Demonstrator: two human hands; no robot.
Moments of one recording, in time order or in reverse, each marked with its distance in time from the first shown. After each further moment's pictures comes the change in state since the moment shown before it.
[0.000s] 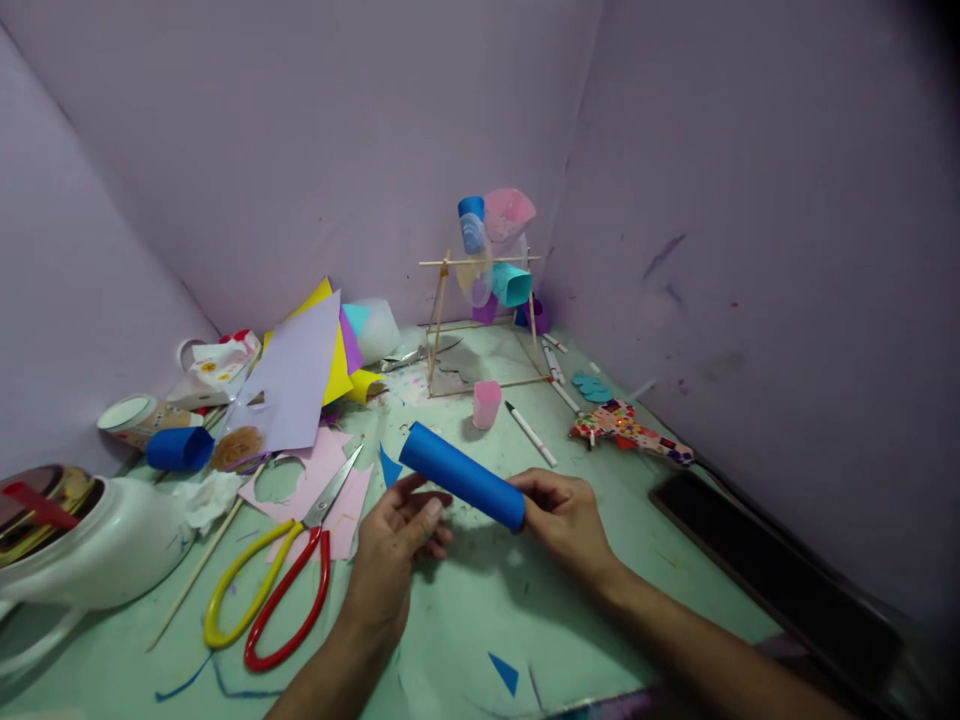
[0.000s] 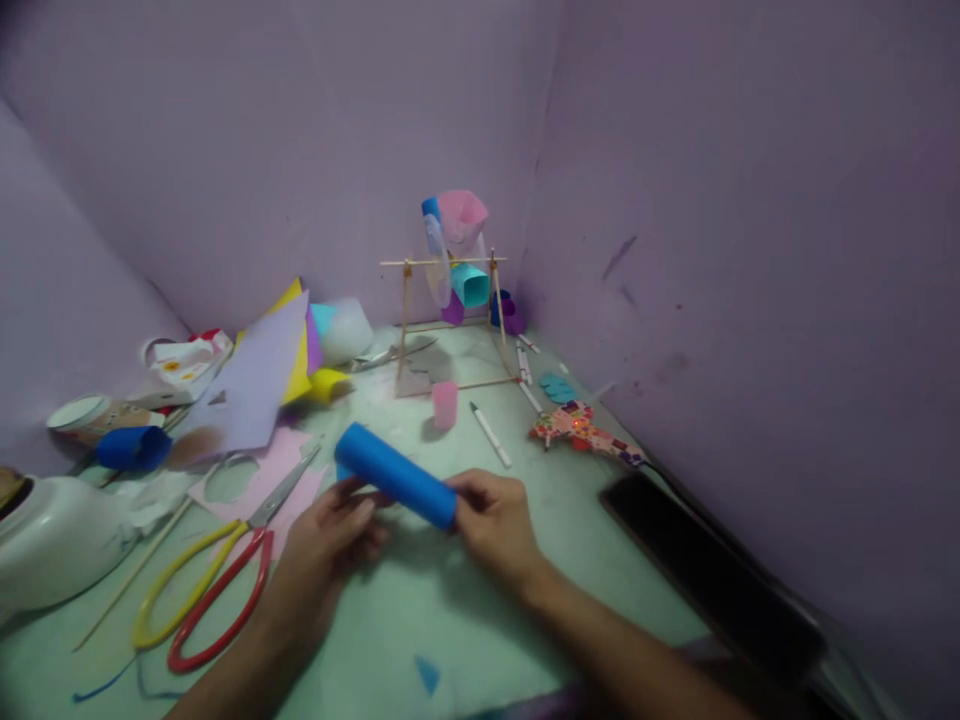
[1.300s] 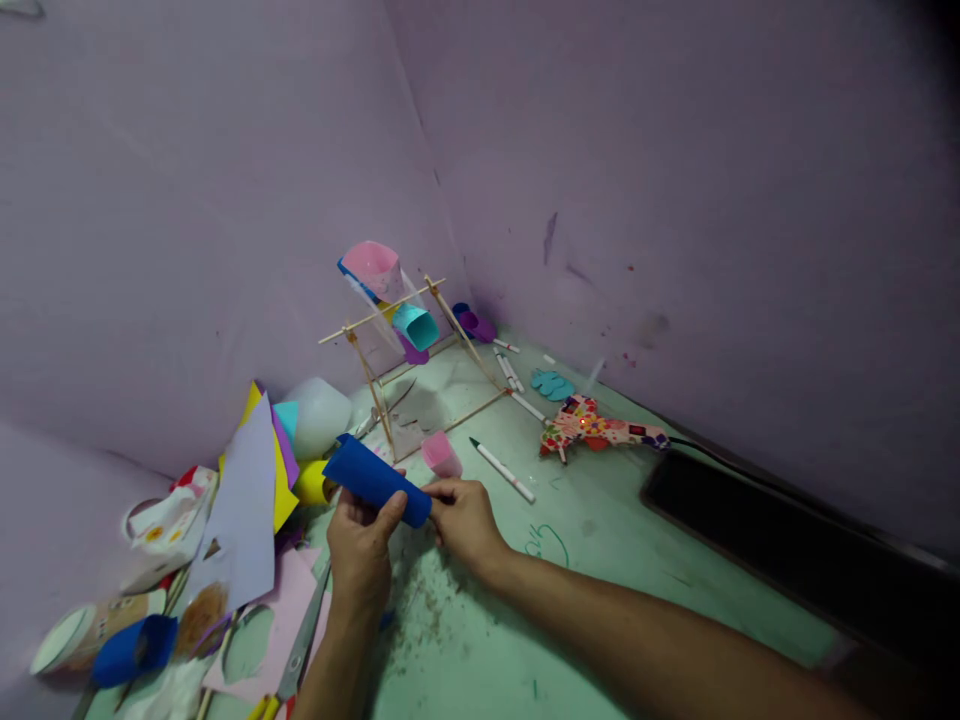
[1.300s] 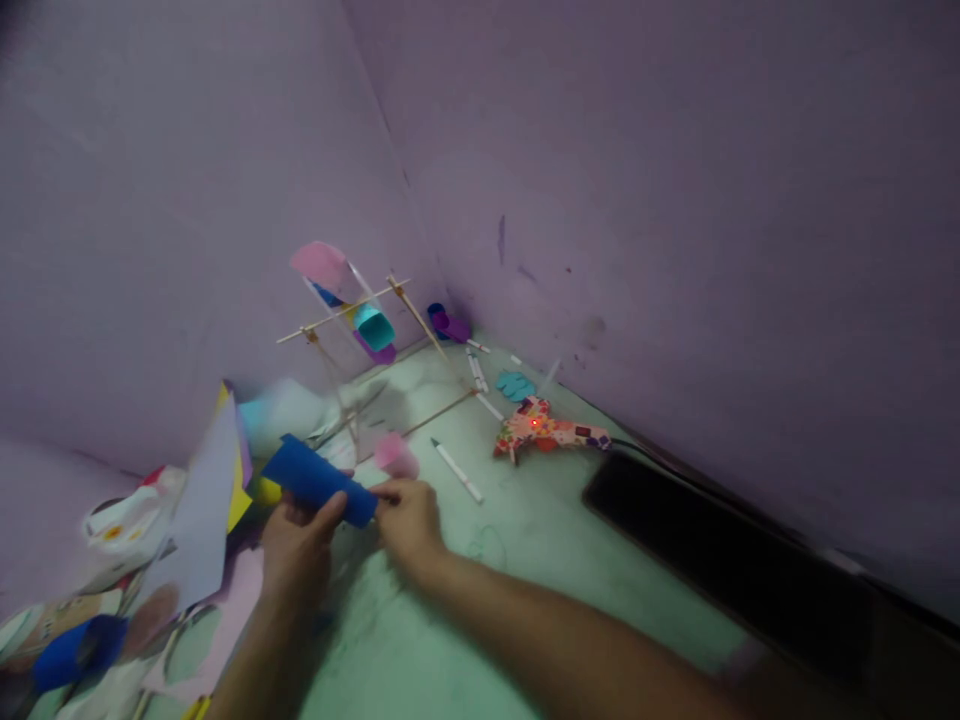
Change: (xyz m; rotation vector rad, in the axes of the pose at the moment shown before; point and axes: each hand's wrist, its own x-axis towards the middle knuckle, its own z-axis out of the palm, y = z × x) left_hand 0.096 0.031 0.044 0.407 0.075 0.387; right_hand 0.085 0.035 0.059 0.311 0.166 0.067
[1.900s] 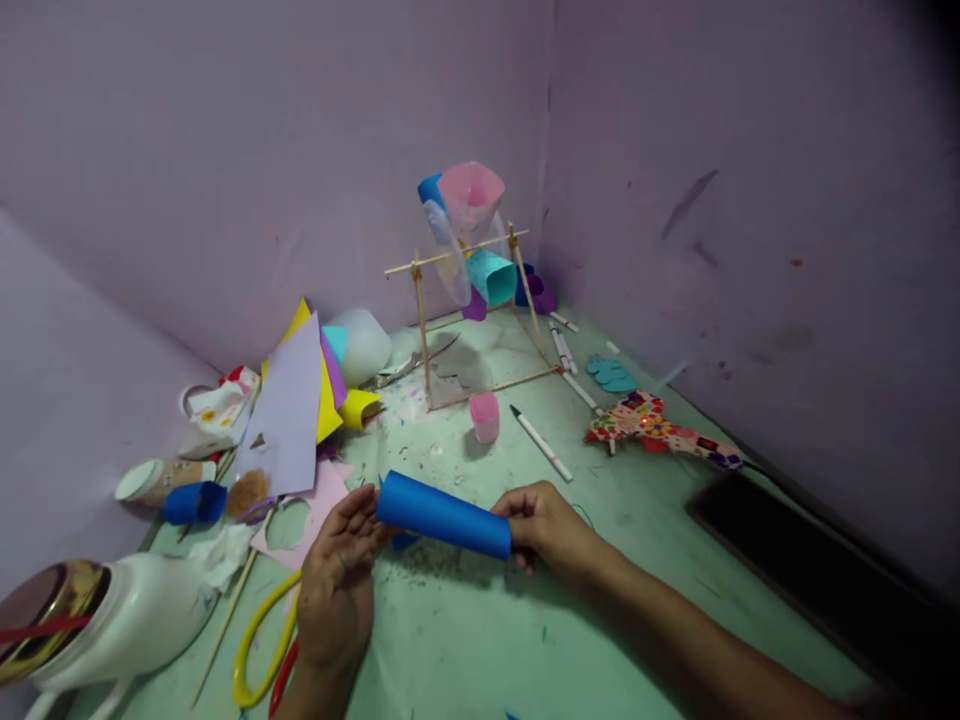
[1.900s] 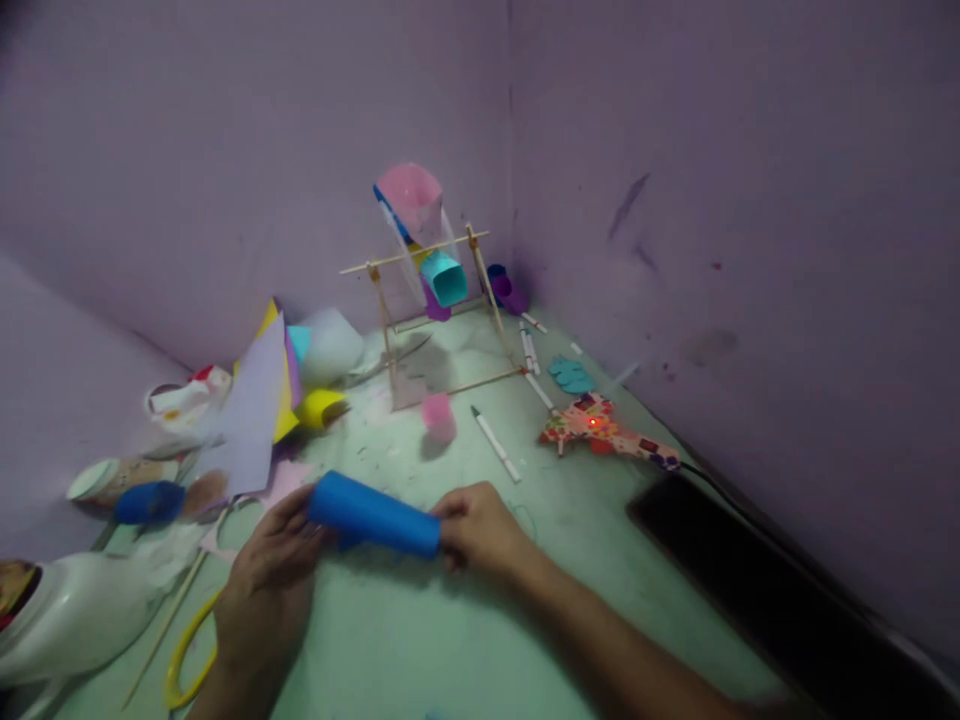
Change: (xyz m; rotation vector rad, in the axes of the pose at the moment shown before) left_hand -0.060 -0.017 -0.075 -0.439 0.136 -0.215; right_hand -0.045 -0.039 -0.053 -0.202 -0.373 0.513
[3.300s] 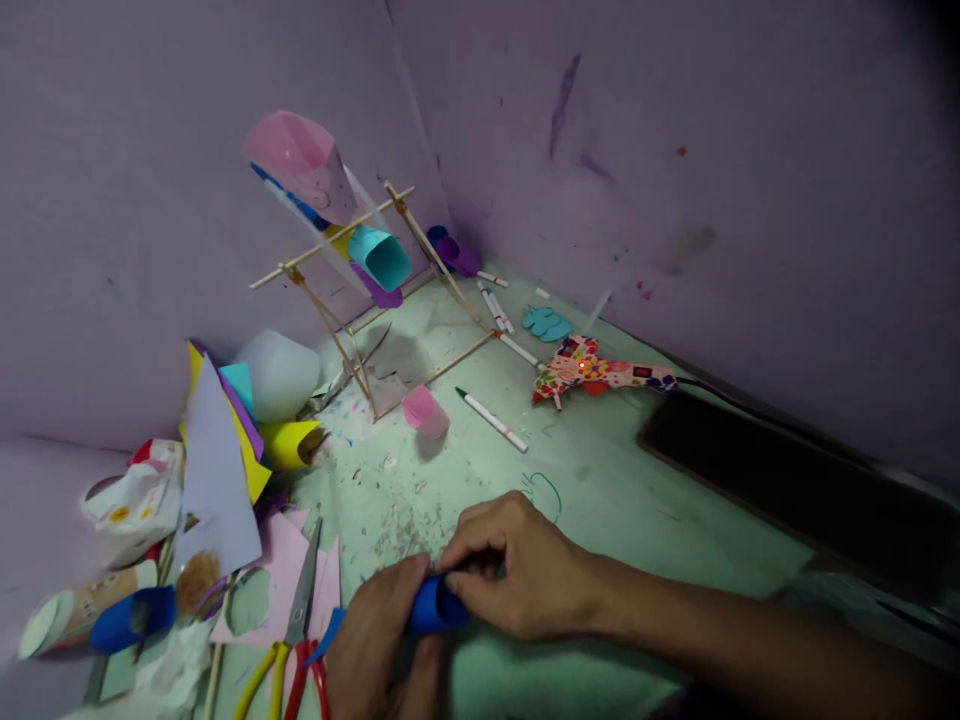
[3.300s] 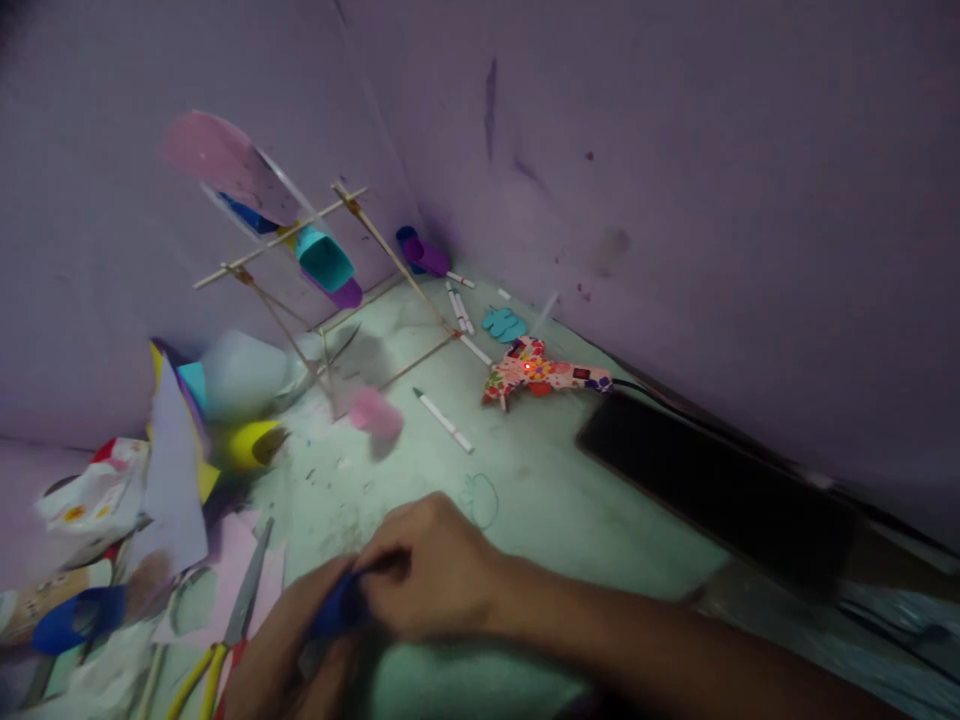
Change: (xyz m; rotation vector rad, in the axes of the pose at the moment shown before) left_hand -0.027 -0.017 0.011 1.150 -0.606 0.970; right_hand -0.031 -0.005 0.009 -0.307 0.075 -0.693
